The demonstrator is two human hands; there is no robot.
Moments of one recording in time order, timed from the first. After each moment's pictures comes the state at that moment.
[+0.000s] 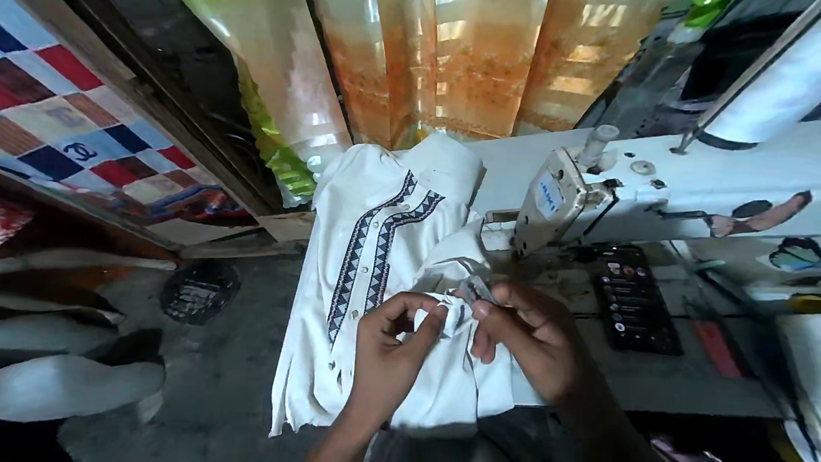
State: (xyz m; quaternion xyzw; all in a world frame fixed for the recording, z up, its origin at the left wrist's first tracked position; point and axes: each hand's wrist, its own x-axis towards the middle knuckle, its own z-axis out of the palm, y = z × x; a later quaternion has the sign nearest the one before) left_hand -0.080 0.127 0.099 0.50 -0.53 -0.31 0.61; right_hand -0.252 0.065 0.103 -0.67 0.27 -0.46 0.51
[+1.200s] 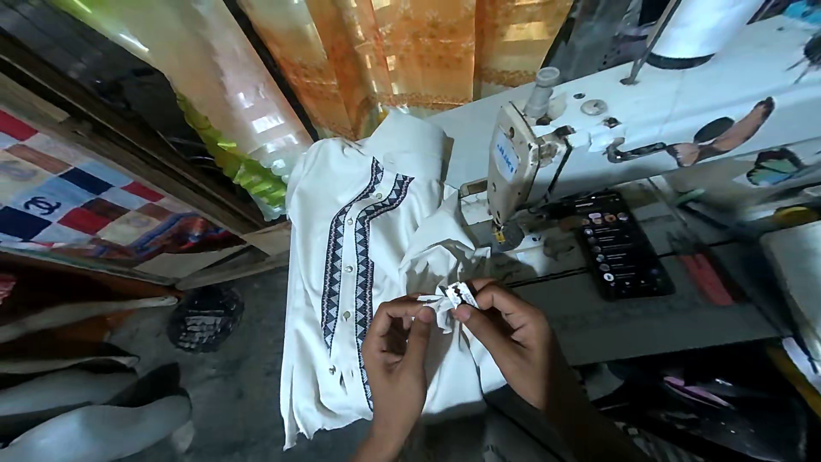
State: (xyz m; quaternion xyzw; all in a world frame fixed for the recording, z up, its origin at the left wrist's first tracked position) left_hand -0.107 0.136 0.071 0.46 -0.48 -0.31 0.67; right_hand -0.248 0.093 0.065 -0.61 0.33 -0.54 0.47
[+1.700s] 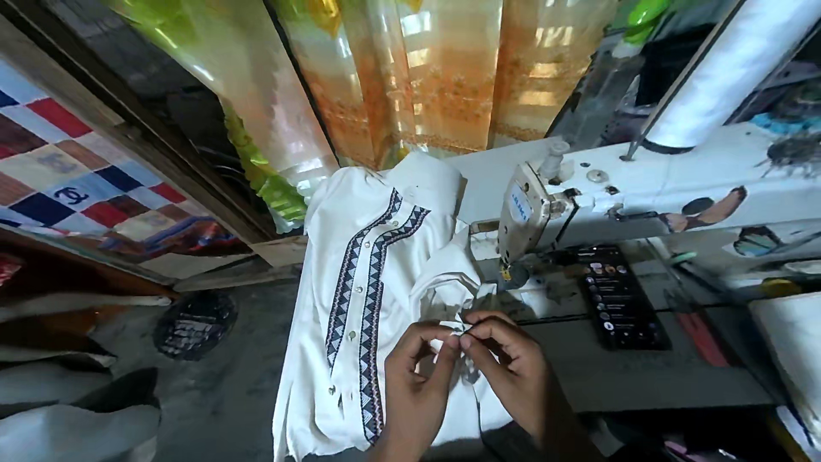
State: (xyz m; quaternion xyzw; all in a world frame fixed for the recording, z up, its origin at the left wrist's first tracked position) left_hand -0.111 0.131 0.066 0.49 -0.54 -0.28 0.63; right_hand -0.250 0.085 0.055 -0.66 0.35 -0.52 0.41
